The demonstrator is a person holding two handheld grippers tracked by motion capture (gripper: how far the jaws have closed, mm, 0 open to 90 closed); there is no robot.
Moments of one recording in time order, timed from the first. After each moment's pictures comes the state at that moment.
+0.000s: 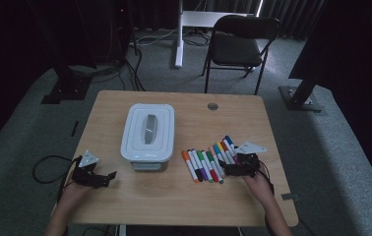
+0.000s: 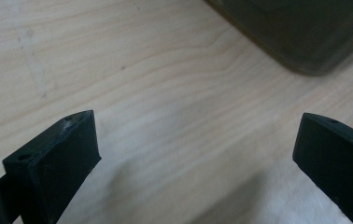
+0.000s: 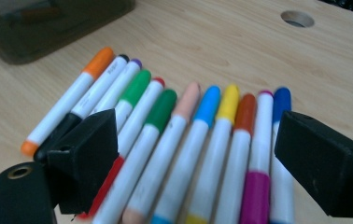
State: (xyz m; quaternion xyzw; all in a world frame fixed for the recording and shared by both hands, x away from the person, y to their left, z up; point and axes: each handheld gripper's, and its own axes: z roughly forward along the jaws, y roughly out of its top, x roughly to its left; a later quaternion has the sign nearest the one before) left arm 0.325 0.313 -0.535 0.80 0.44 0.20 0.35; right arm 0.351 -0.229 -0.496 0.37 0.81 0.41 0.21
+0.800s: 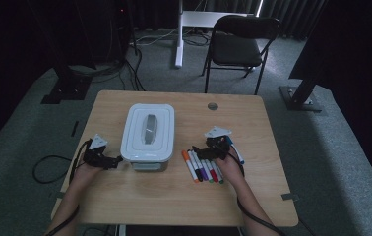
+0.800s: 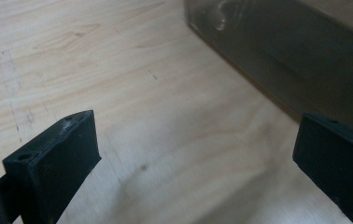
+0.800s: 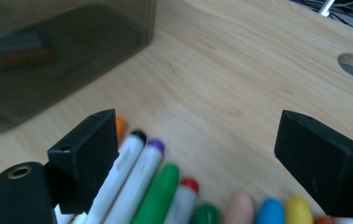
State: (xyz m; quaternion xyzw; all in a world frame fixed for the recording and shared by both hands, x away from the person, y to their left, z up) left arm 0.391 0.298 -0.533 0.80 0.42 0.21 0.38; right arm 0.413 -0.143 -0.500 0.35 0.82 0.39 0.21
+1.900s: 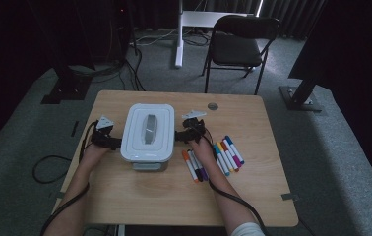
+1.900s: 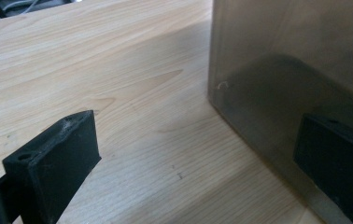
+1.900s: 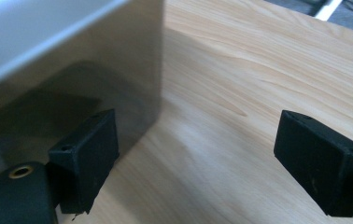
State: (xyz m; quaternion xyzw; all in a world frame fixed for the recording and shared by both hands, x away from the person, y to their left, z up) left arm 0.449 0.283 -0.511 0.79 0.42 0.22 0.40; right arm 0.482 -0.067 -0.502 0.39 0.80 0.41 0.18
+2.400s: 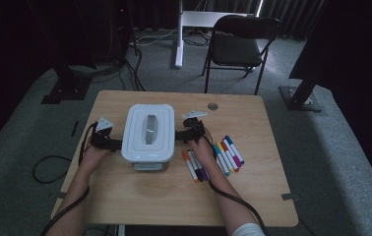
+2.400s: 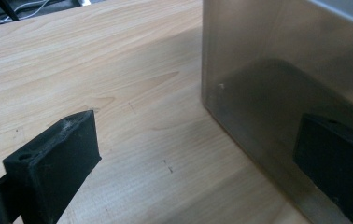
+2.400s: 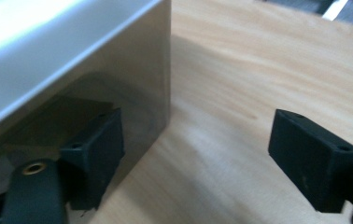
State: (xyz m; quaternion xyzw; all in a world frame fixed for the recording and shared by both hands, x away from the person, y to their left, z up) left arm 0.432 0.278 -0.502 0.78 0.43 0.23 0.40; right arm 0.480 -0.067 -0.501 0.41 0.79 0.42 0.16
